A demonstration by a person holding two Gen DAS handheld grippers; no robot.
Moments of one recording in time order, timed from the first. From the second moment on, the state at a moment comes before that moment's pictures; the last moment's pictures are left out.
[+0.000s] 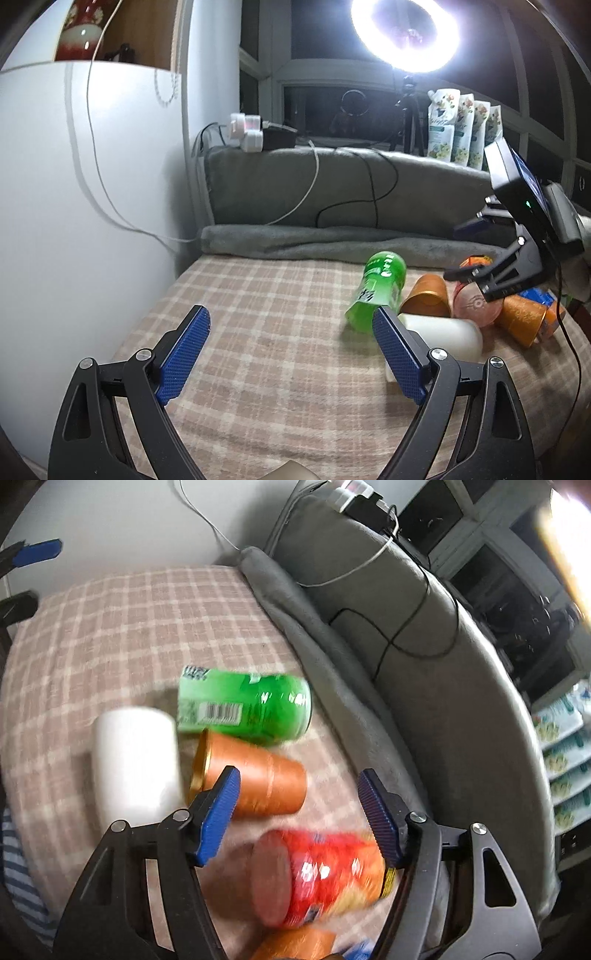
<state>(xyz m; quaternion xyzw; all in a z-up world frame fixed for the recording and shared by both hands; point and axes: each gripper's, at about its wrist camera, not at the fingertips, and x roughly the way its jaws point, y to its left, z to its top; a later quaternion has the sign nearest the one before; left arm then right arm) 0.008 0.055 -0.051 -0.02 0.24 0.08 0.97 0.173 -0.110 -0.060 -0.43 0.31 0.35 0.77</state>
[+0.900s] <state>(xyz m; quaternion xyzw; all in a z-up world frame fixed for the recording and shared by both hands) 0.022 0.115 -0.072 -0.08 0.28 0.12 0.95 0.191 0.005 -0.097 -0.64 0.27 0.44 0.57</state>
